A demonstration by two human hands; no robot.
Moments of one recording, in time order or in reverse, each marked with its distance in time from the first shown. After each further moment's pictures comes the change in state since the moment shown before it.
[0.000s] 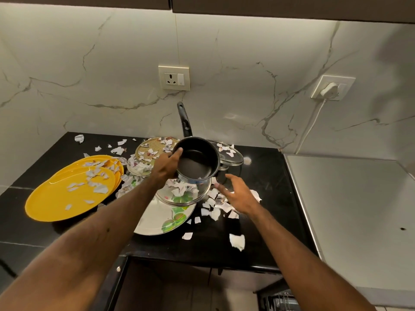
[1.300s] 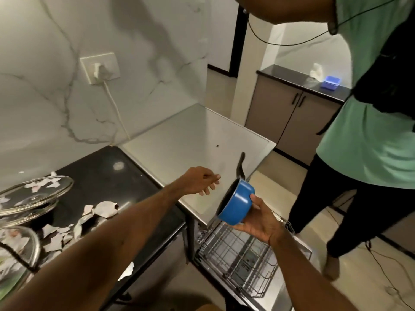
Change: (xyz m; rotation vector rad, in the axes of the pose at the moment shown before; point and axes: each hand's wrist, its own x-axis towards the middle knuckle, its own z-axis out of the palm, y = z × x) left_hand -0.249 0.057 0.427 0.677 -1.288 0.677; right_hand -0.378 0.248 -0.110 1.636 0.714 0.225
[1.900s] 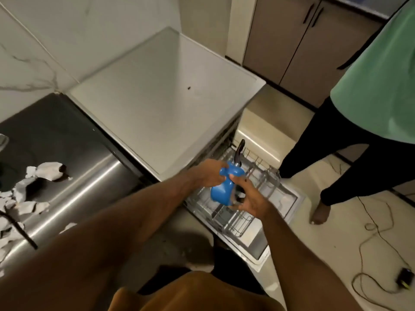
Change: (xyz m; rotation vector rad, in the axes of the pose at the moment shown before) left_hand 0.087 0.029 0.197 0.476 -0.350 -0.004; right_hand 0.006 0.005 -0.152 -0.233 0.435 0.248
